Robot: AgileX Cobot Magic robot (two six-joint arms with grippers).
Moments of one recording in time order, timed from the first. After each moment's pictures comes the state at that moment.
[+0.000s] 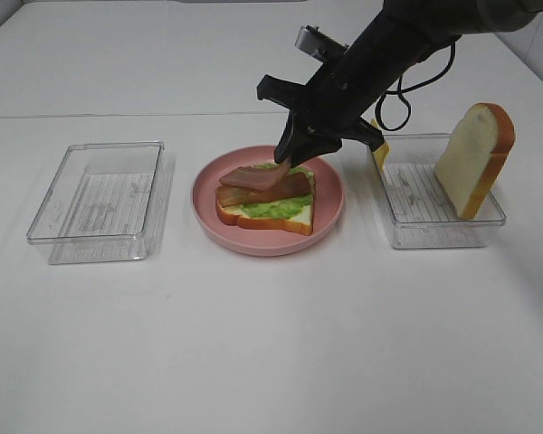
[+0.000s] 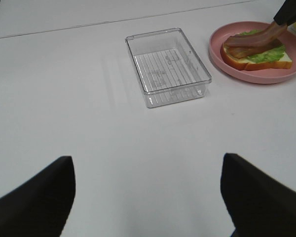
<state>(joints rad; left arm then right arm) -0.28 0.00 -0.51 0.10 1.06 -0.11 0.35 2.20 -1.69 0.62 0.84 -0.05</state>
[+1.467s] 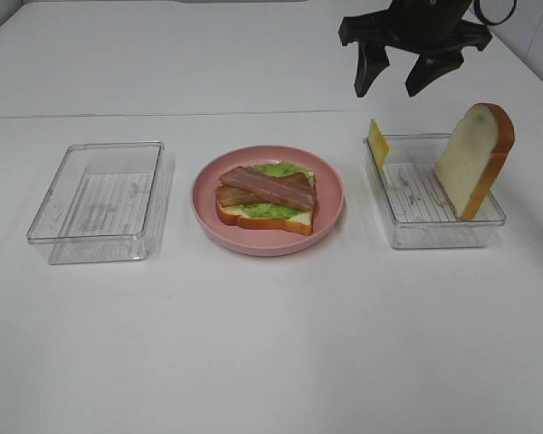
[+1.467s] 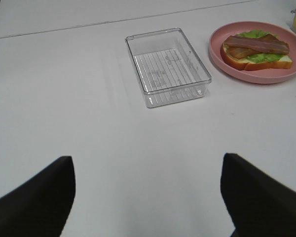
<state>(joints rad) -0.28 0.00 -0.51 0.10 1.06 -0.11 0.26 2.11 -1.88 0.14 1.03 0.06</state>
